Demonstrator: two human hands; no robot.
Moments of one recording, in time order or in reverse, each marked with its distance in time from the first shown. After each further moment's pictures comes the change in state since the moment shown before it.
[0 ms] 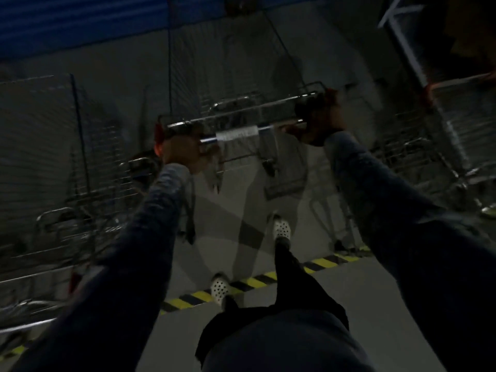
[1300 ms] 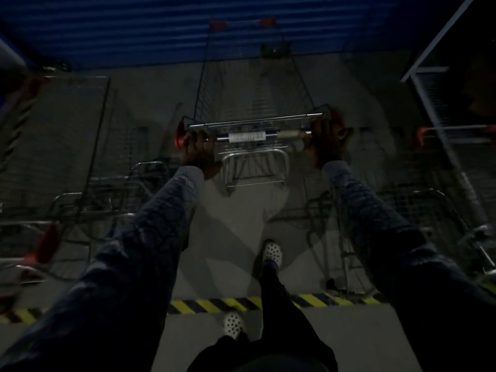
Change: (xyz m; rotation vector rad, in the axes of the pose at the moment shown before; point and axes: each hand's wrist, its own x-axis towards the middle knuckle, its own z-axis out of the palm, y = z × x) left_hand -0.031 0.075 0.049 0.039 0.028 -0.067; right_hand -0.012 0.065 0.069 0.256 0.112 0.219
